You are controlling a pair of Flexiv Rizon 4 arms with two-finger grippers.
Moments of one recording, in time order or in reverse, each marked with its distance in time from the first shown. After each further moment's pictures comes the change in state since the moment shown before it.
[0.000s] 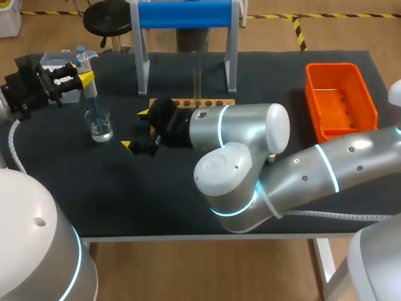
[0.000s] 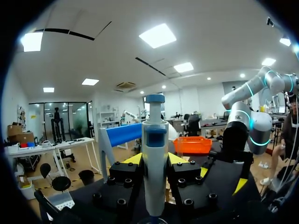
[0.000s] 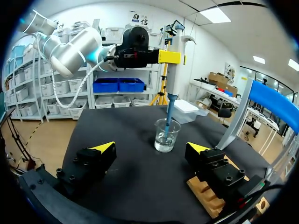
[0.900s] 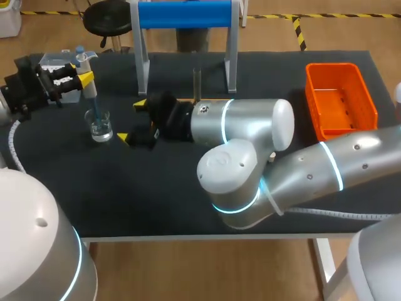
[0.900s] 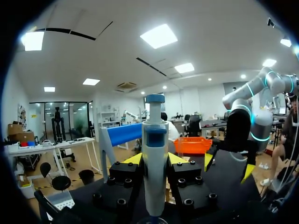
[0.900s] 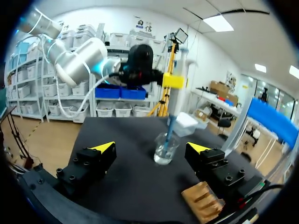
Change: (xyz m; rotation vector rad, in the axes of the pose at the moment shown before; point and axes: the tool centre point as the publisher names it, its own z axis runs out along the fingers) left arm 0.000 0.001 -0.001 0.003 -0.004 -0.003; right arm 0.002 0.042 -0.017 -0.072 0.002 -0.066
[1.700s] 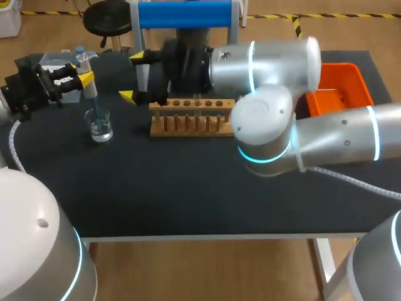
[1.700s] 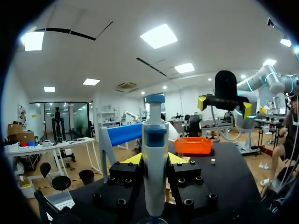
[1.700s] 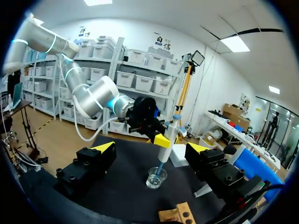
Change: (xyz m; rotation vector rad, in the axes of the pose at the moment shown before) left arm 0.000 0.000 0.001 0.001 -0.001 0.000; right arm -0.032 0.110 -0.052 -0.128 0.163 -0.119
